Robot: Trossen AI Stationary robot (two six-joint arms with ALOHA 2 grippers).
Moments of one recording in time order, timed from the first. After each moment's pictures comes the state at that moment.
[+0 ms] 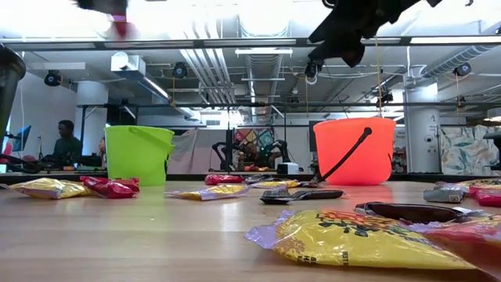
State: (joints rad) left arm -0.41 1.49 1.47 -1.23 -0.17 -1.03; right arm -0.01 1.18 0.88 -0.23 0.03 0.22
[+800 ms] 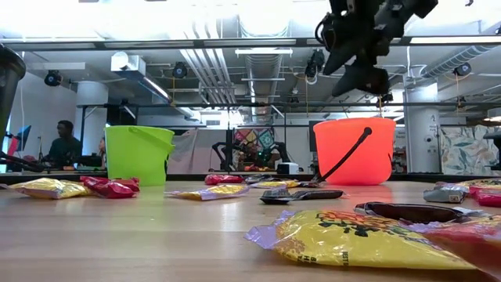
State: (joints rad) left arm -0.68 1.55 1.48 -1.51 0.02 -1.14; right arm -0.07 1.27 0.94 -0.49 -0.16 0.68
